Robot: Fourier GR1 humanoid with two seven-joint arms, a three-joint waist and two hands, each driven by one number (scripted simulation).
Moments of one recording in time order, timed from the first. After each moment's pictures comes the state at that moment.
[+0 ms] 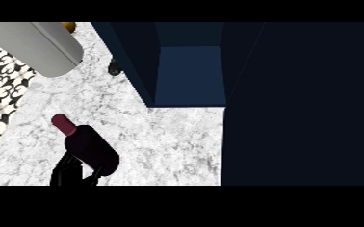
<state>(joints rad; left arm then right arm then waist) -0.01 0.10 0.28 -0.73 0.29 -0.27 -0.80 0.10 -0.04 -0.01 -2.38 -0.20 0.26 0.39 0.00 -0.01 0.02</state>
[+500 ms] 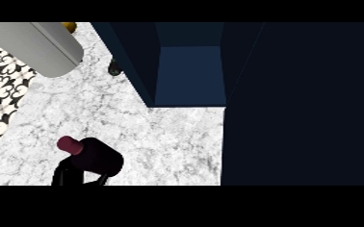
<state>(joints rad) -0.01 0.11 0.25 -0.71 0.25 -0.26 -0.85 0.10 -0.06 -0.05 -2.37 -0.23 0.28 0.39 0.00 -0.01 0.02</state>
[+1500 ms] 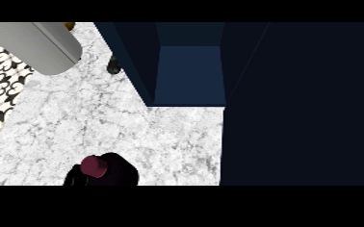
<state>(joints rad) 0.22 0.04 0.02 -1.19 0.27 -0.37 -0.69 0.07 -0.06 -0.06 -2.35 -0.24 0.27 0.40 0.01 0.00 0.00</state>
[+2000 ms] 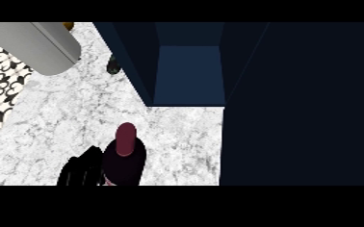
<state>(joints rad) 0.32 0.01 -0.11 -1.64 0.35 -0.24 -0.42 0.07 -0.06 -0.08 -2.34 -0.27 0.28 0.39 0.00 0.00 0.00</state>
